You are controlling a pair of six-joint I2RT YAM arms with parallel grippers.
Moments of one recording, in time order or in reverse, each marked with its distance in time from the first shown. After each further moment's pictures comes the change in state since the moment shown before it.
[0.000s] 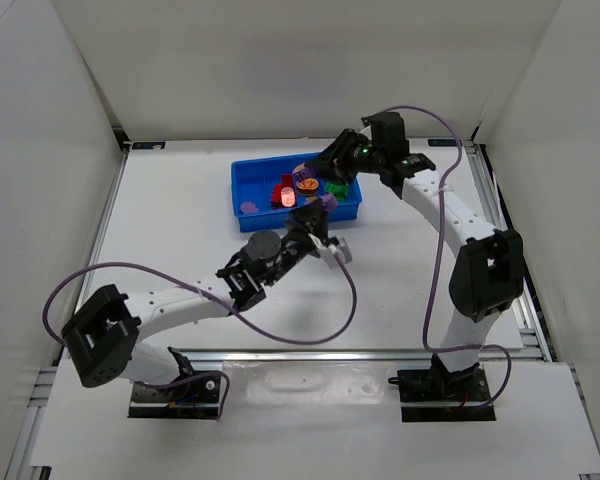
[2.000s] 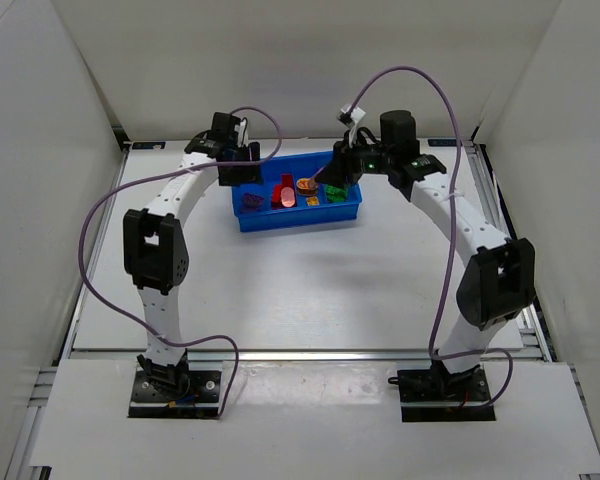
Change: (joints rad) left arm 0.669 0.666 1.078 -1.389 0.222 -1.229; right arm -0.031 -0.075 -0.037 0.013 -0.190 -1.163
